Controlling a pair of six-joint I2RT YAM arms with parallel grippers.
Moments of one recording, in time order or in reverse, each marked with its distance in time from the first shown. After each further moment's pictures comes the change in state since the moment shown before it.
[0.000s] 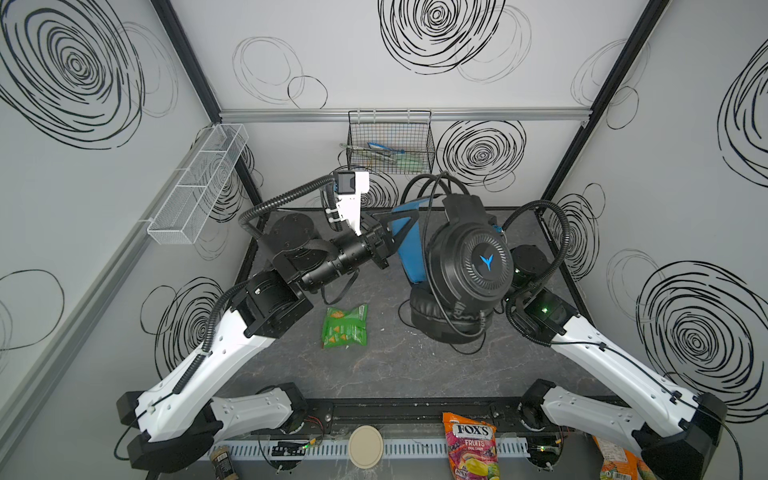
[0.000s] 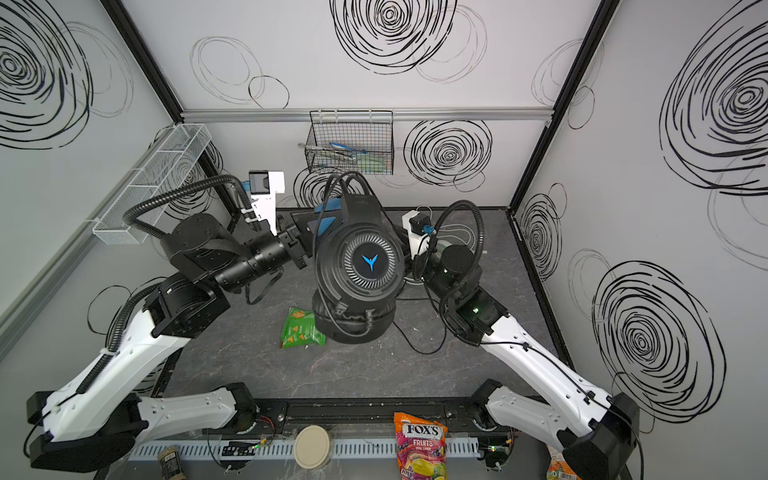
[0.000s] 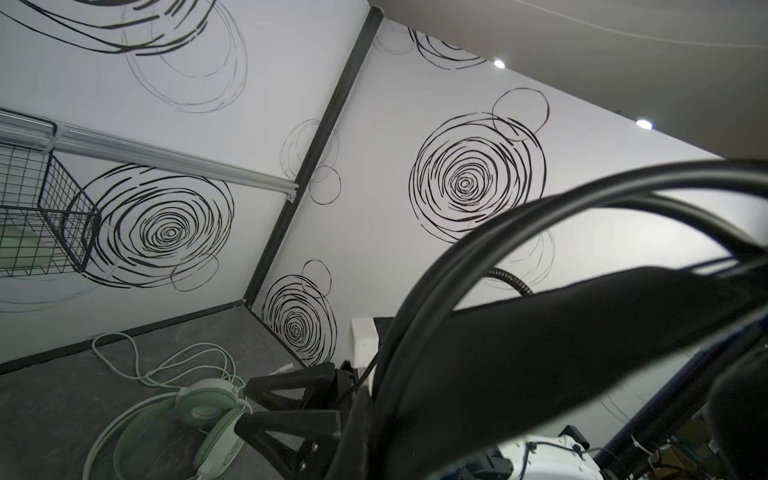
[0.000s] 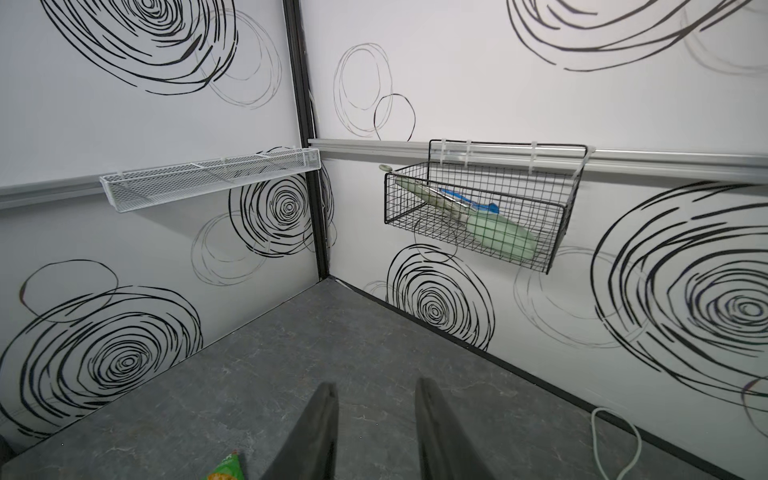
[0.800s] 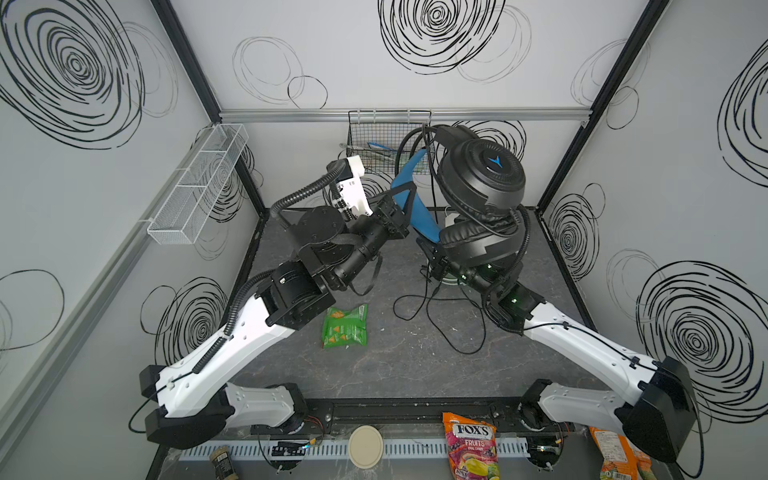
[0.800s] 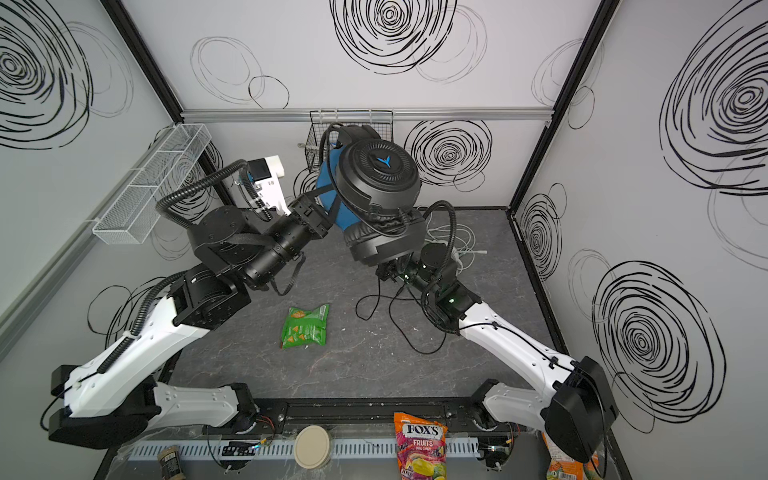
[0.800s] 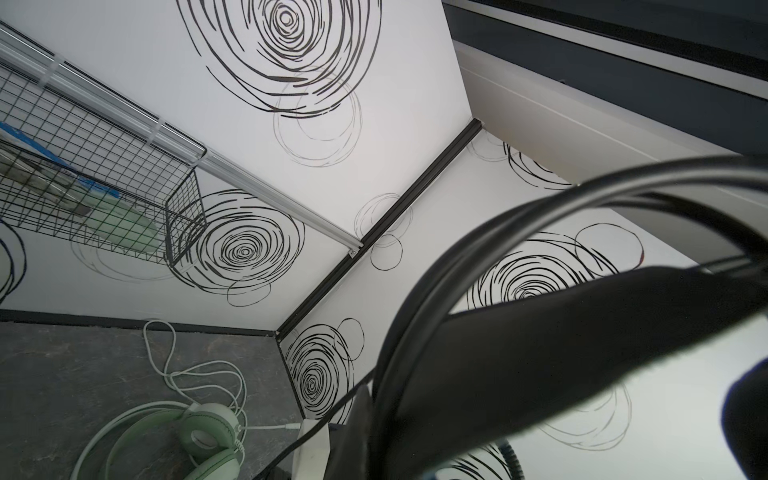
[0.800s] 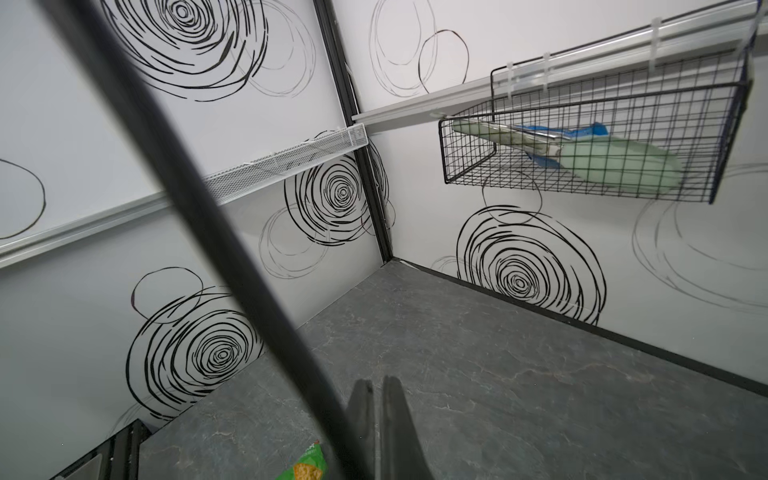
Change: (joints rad) left arm -0.122 0.108 0.100 0.010 -0.471 -0.168; right arm 0.016 0.158 -0.037 0.166 -0.150 0.200
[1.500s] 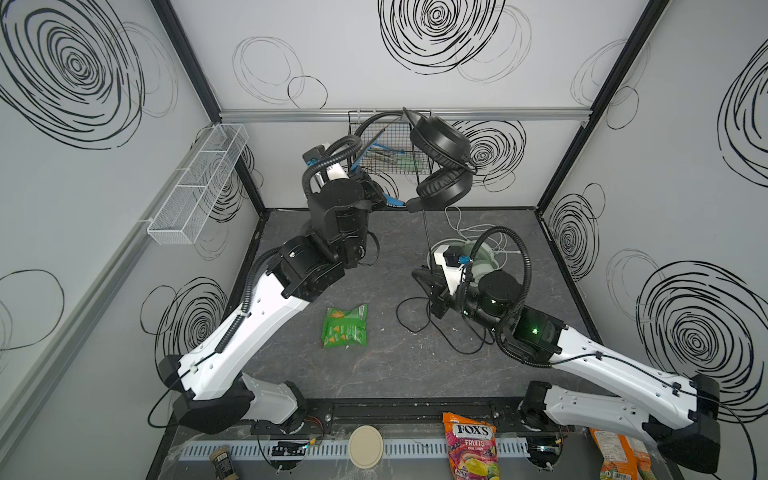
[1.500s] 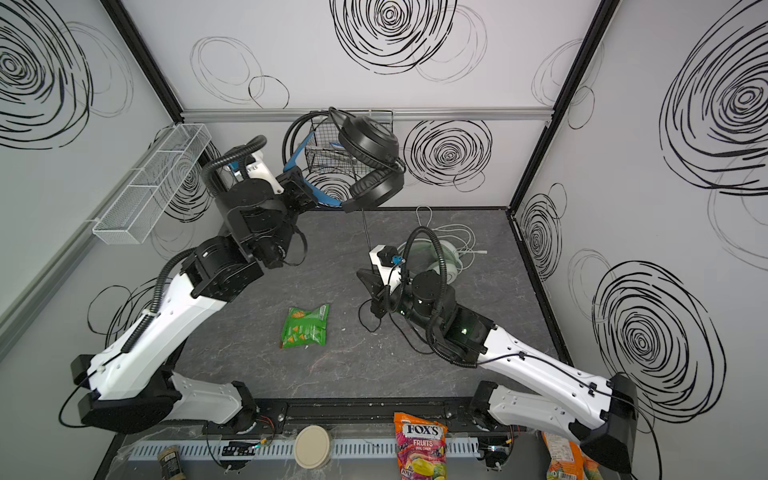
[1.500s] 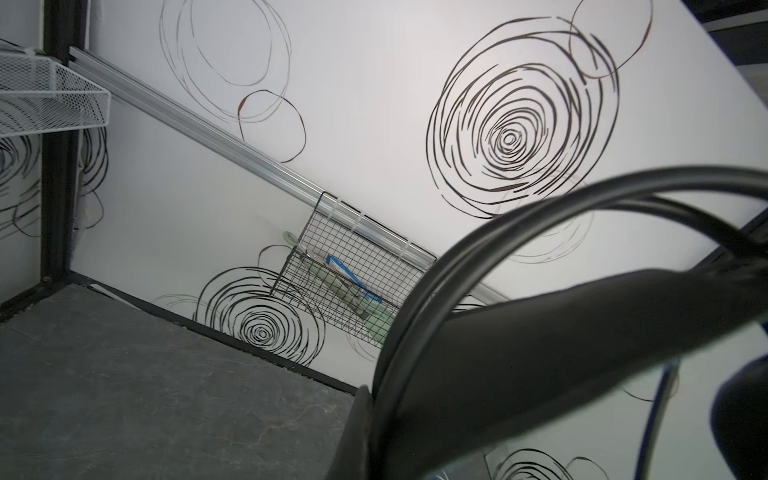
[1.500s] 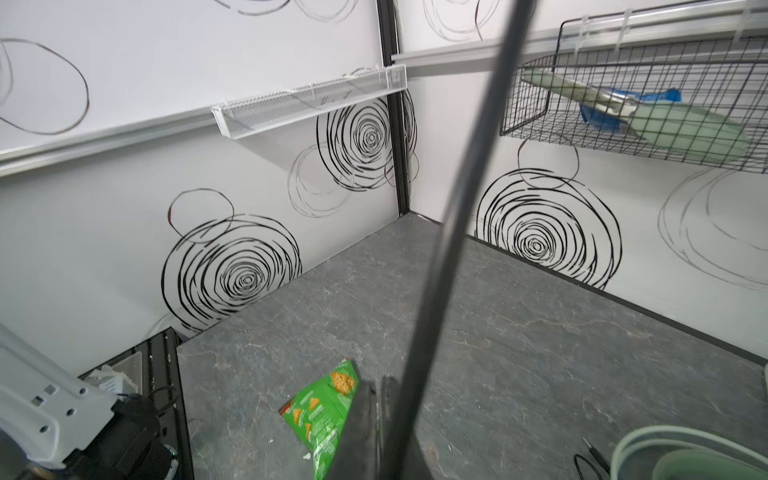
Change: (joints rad) left arm 0.135 0.171 0.155 -0.207 -0.526 0.178; right arm 0.320 -0.185 0.024 -0.379 0.283 -0.146
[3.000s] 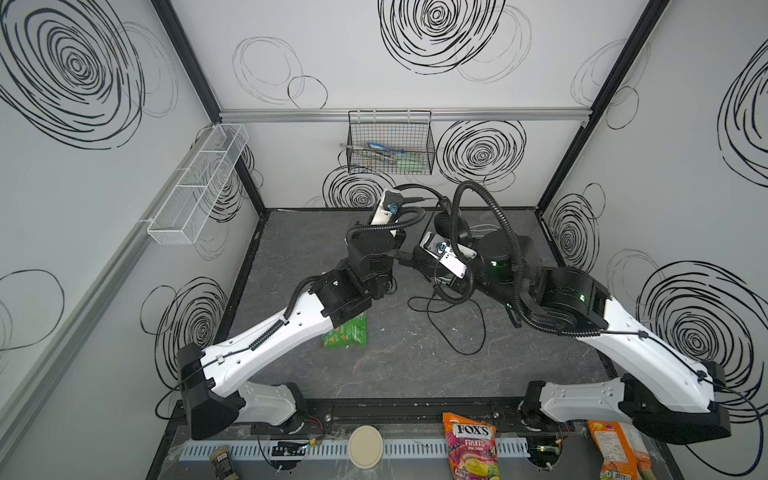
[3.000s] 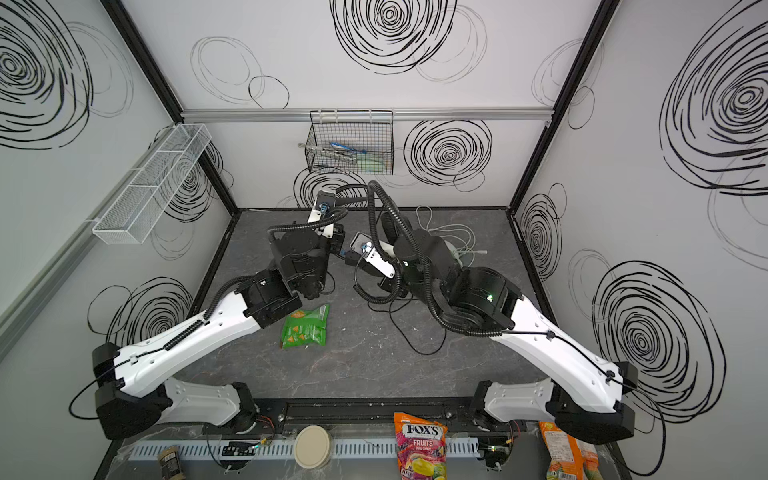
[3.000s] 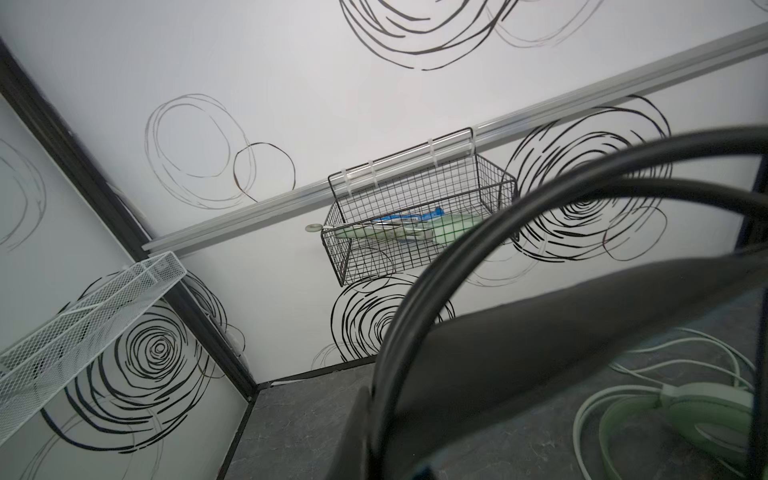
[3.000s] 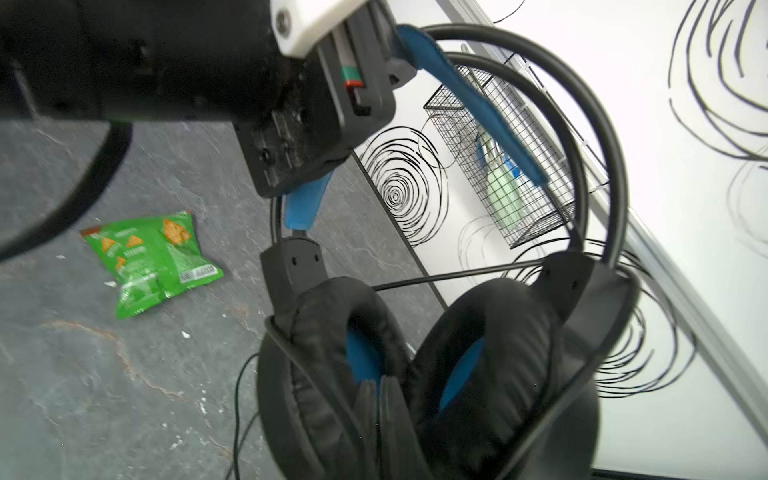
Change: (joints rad) left arm -0.102 -0.089 -0.464 0.372 -0.067 0.848; right arm 0.029 0.206 0.703 -0.838 0.357 -0.618
